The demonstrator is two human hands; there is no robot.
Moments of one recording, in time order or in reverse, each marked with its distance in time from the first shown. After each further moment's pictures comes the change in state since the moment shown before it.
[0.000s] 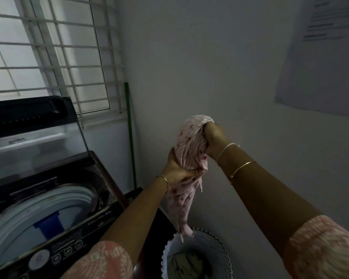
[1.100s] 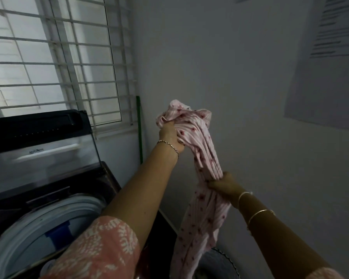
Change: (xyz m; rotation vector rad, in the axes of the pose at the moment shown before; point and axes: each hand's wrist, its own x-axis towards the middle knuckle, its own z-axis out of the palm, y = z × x) left_hand 0.083 0.111 -0.048 -0.818 0.183 -0.128; right_hand 0.002 0.078 -0.074 -0.696 -0.095 -0.039
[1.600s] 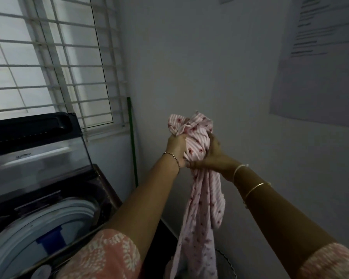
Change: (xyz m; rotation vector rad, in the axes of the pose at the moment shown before) left_hand -0.072 -0.038 0.026 0.276 -0.013 0.042; right_hand -0.003 -0.063 -0.023 -0.085 -0.117 -0.308
